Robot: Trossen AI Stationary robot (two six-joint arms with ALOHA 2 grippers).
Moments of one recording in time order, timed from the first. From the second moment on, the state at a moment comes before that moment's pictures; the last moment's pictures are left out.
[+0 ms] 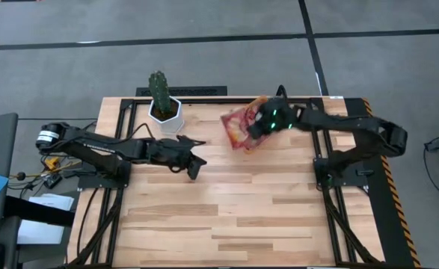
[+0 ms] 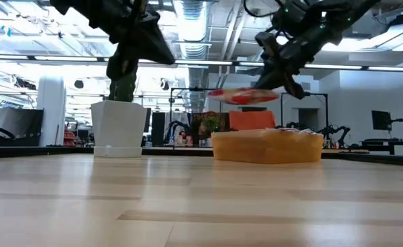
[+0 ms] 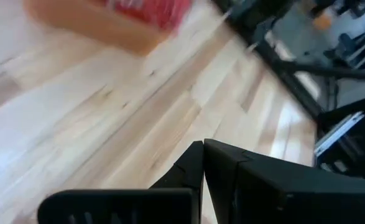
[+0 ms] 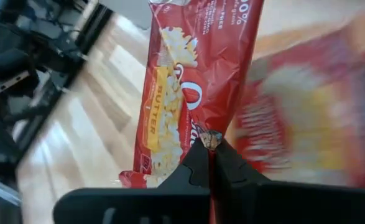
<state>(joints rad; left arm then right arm) -0.06 1.26 0.78 0.02 -0.18 -0.82 -0.45 1.30 0.85 -0.21 -0.19 0.66</state>
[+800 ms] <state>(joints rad) -0.07 1.28 0.78 -0.06 -0.22 -0.83 -1.01 1.51 1.12 -0.78 -0.41 -0.27</state>
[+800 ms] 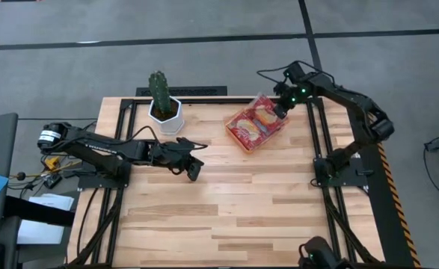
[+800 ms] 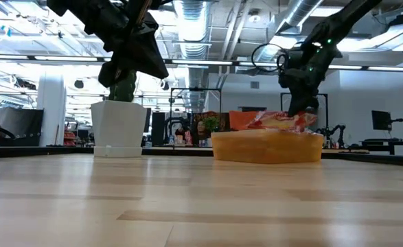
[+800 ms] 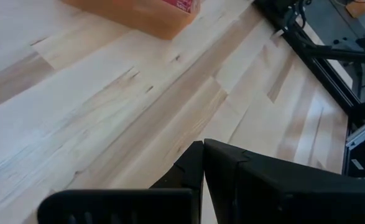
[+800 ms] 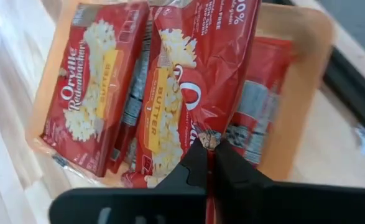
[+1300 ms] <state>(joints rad) -0.07 1.28 0.78 -0.06 -0.23 -0.83 -1.00 1.58 1.12 -0.79 -0.39 -0.28</state>
